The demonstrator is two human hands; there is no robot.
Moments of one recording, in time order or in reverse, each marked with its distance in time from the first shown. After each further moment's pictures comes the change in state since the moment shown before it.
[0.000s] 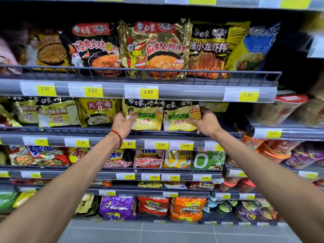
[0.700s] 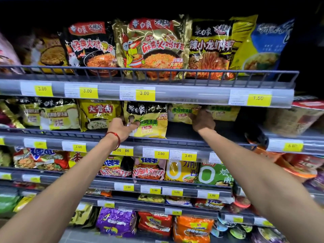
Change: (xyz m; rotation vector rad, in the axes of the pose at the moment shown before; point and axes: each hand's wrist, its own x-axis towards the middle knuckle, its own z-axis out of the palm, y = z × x) left_hand 0.022 -0.010 0.005 0.227 0.078 0.110; right_hand 0.067 0.000 0.038 -0.416 0.187 0.158
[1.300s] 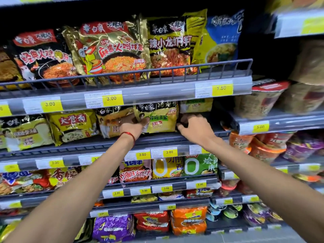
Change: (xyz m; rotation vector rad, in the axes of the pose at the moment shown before) left_hand -0.015 0.060 0.094 -0.149 -0.062 -0.068; right_hand -0.058 0.062 -0.050 -0.115 -0.032 -0.312
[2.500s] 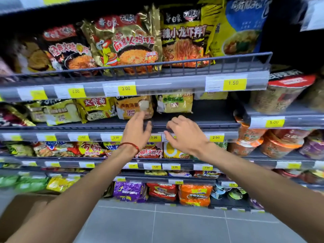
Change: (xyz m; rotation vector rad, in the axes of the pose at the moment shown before) left_hand -0.071 -0.017 -0.041 0.673 0.011 0.465; right_hand -0.060 -0.057 -0.007 -0.066 -0.043 -0.559
